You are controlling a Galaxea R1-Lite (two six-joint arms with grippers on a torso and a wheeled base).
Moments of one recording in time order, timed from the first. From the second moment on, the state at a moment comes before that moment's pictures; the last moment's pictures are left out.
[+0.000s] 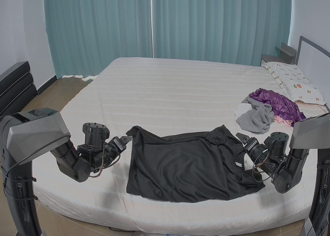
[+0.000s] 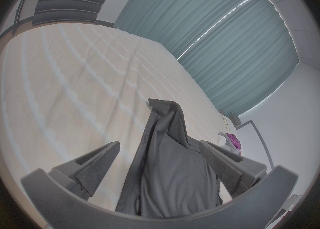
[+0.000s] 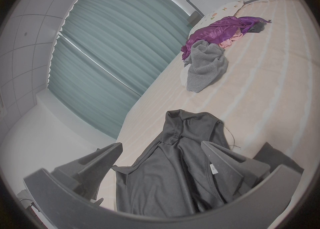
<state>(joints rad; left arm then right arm) -0.29 2.26 -0.82 -0.92 0.03 -0.89 0.21 2.30 -0.46 -1.55 -0.04 0.91</state>
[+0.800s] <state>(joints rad) -0.33 2.07 -0.43 -1.01 0.02 -1.09 0.22 2.24 -0.32 -1.55 -0.04 0.94</state>
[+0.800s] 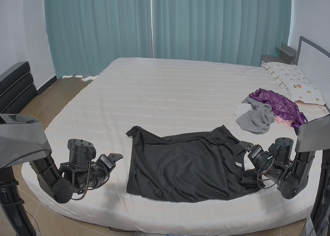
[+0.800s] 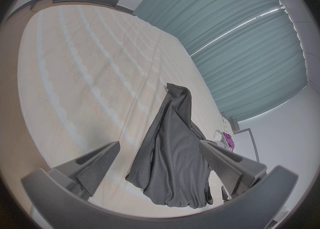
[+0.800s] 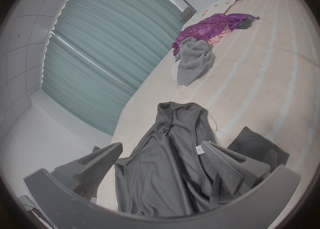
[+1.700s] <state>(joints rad) -0.33 2.06 -0.42 -1.01 0.02 -1.11 0.22 2.24 -0.31 -1.55 -0.04 0.94</state>
